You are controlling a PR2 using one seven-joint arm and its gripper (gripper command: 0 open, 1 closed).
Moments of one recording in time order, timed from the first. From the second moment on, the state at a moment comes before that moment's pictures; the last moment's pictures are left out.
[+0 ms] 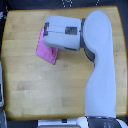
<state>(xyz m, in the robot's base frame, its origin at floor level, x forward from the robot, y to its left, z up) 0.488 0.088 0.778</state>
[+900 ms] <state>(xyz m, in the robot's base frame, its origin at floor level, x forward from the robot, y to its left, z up) 0.505 0.188 0.763</state>
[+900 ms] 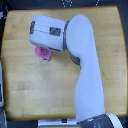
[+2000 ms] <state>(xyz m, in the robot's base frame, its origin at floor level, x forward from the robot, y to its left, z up) 0.498 0.209 0.741</state>
